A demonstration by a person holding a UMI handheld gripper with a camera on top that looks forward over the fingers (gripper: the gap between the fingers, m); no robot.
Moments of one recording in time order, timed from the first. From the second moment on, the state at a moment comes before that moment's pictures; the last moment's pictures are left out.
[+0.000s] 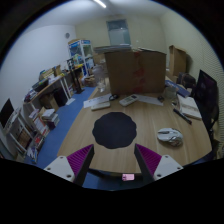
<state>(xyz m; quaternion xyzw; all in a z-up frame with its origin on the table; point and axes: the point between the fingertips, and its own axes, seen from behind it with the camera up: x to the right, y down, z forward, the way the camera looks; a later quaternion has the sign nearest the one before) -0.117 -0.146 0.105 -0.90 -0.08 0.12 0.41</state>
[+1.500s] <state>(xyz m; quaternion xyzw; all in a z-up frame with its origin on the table) 0.127 0.023 -0.017 -0.89 -0.04 0.03 0.45</state>
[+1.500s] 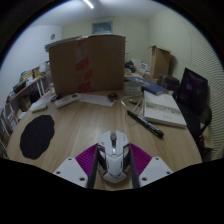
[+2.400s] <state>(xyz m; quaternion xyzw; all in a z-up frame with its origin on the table) -0.146 0.032 -0.012 -0.91 -0.01 0.02 0.42</state>
